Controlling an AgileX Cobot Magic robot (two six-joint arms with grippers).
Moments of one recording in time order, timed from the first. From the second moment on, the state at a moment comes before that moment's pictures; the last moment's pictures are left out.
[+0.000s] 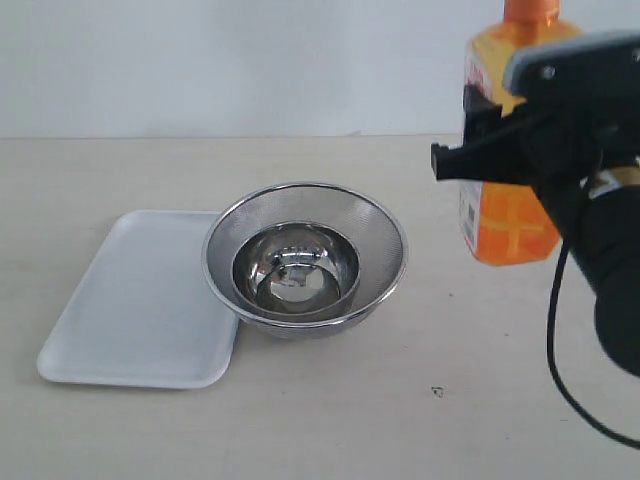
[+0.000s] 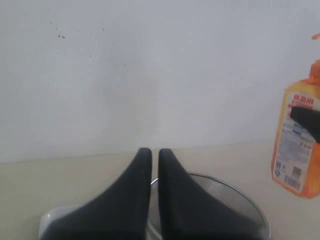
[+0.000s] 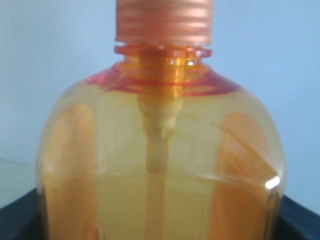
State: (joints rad) left arm -0.17 0.25 -0.20 -1.73 0.20 1.61; right arm 0.71 1.44 -0.52 0.71 -1.05 -0.59
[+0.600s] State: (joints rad) left arm -0.17 0.17 -0.12 -1.73 0.07 1.58; right arm 1.12 1.69 -1.15 0.71 -0.91 -0.66
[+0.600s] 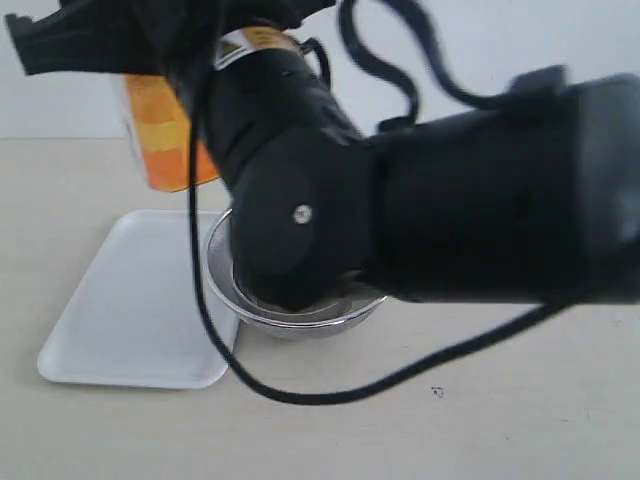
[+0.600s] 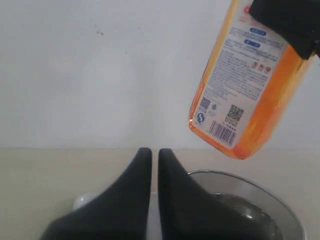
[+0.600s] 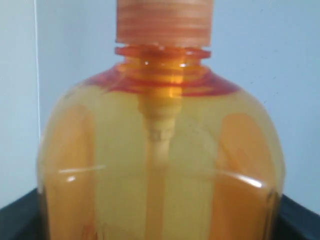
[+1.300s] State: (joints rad) left arm -0.17 0.17 -0.12 -1.73 -0.25 1.50; right arm 1.13 2.26 -1.49 0.73 -0.87 -0.52
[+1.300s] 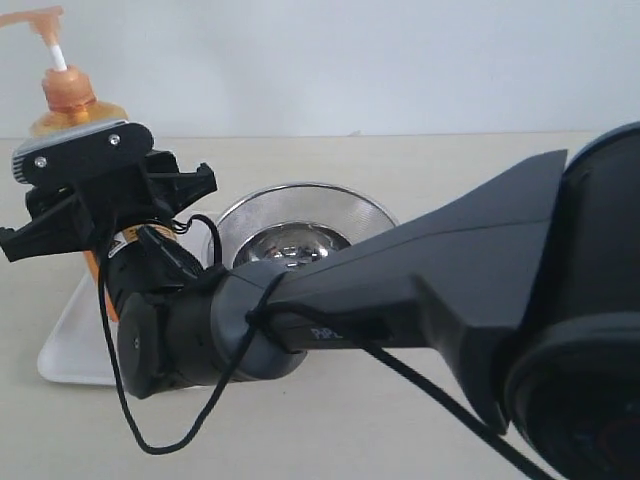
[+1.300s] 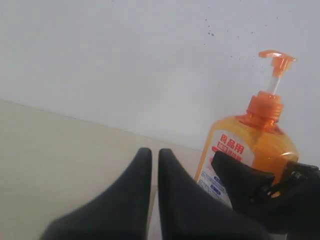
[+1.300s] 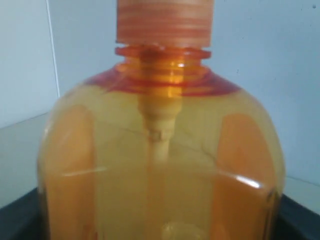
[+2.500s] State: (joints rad) left arm -0.17 0.17 -0.11 -1.74 -0.22 1.49; right arm 1.13 2.24 -1.51 0.86 -0.84 -0.63
